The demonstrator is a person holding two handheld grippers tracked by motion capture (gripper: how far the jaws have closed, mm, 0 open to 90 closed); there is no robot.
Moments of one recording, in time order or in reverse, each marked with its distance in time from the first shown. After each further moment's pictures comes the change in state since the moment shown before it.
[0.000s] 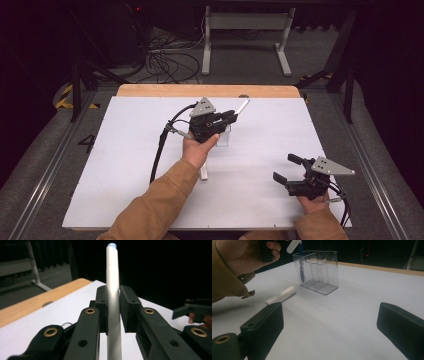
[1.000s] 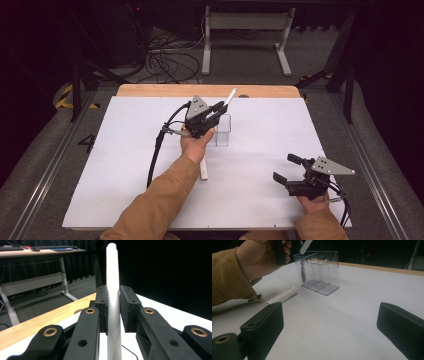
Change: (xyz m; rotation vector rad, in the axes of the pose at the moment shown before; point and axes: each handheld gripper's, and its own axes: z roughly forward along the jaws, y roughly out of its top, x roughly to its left) left arm 0.020 -0.013 0.006 -0.076 0.192 0.044; right arm -0.001 0.000 0.000 -0.003 0.010 0.004
